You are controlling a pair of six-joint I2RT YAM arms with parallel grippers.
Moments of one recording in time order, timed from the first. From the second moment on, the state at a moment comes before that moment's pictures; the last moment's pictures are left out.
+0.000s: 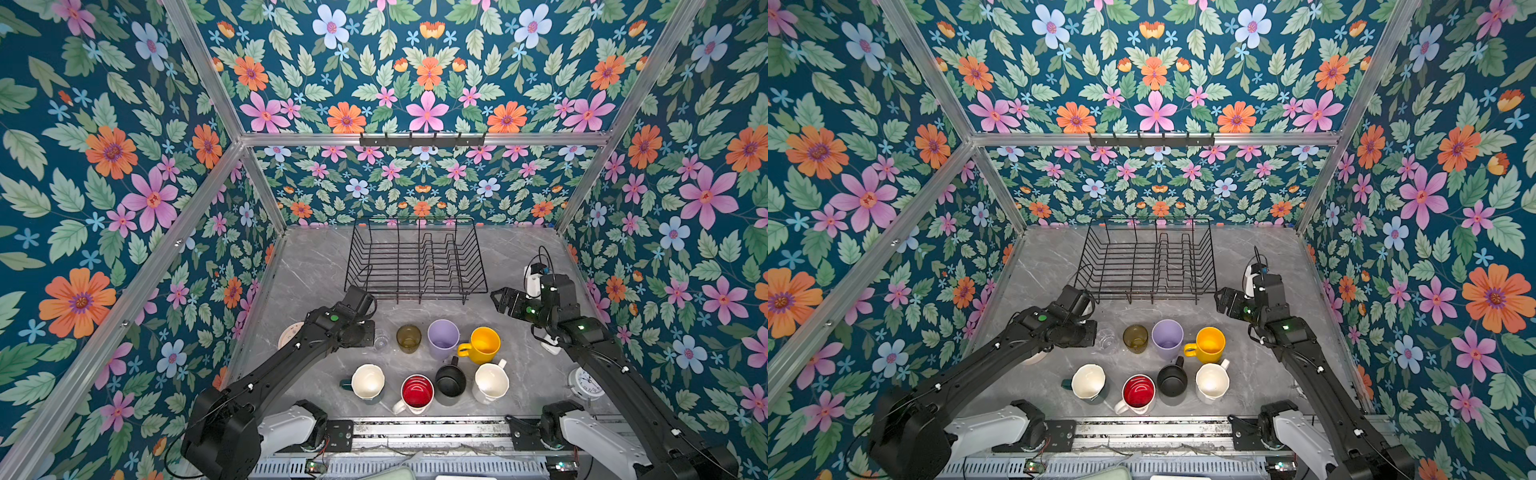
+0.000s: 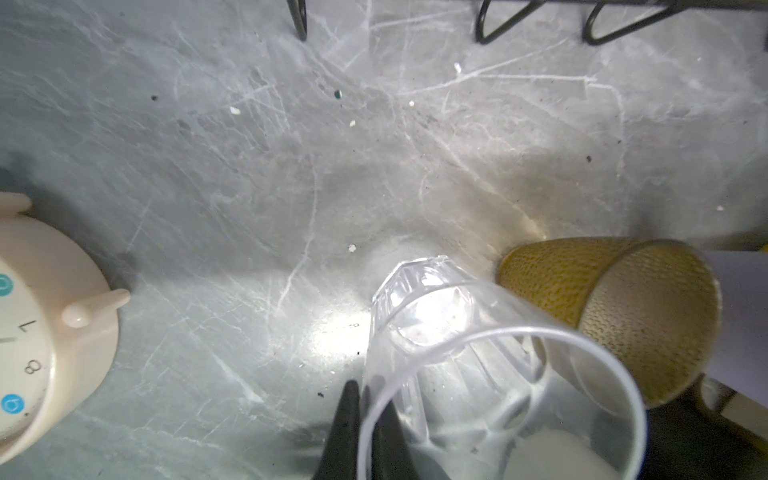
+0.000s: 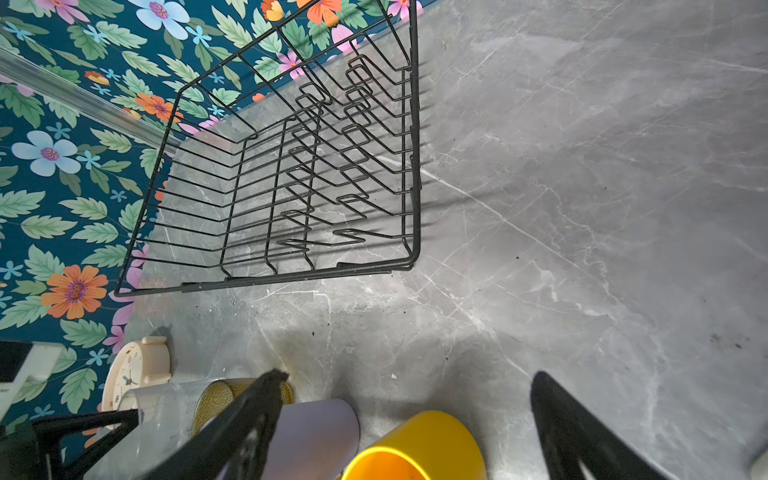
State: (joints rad) left arm -0.58 1.16 0.84 -0.83 -0.05 -0.46; right arm 0.21 0.95 0.77 -0.47 -0.18 0.49
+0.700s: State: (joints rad) left arm -0.58 0.79 1.03 -0.84 0.01 -0.44; right arm 0.21 0.91 0.81 -0.42 -0.31 0.47
